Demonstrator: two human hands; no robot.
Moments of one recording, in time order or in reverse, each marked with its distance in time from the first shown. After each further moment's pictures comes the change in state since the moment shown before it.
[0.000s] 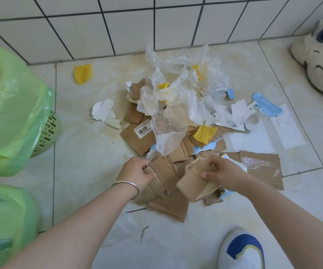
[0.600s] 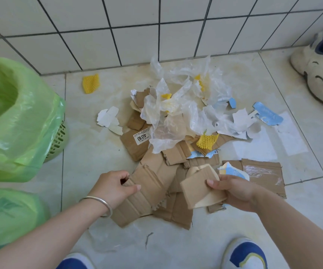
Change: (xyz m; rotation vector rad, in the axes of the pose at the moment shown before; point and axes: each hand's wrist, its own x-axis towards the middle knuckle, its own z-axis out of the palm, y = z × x) left_hand -0.037 -0.025 -0.060 -0.093 0.012 -0.033; right_hand -0.014 0.004 -0.002 0.746 -0.318 0.184
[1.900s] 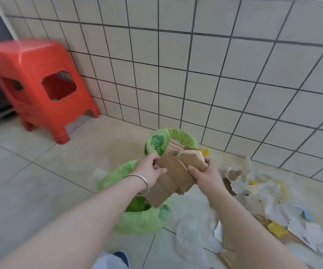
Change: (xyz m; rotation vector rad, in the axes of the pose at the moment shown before) left_hand -0.253 -0.033 -0.228 -0.328 0.551 -0.126; right_hand -0.171 -0.074 0.370 -0.591 0.068 -0.788
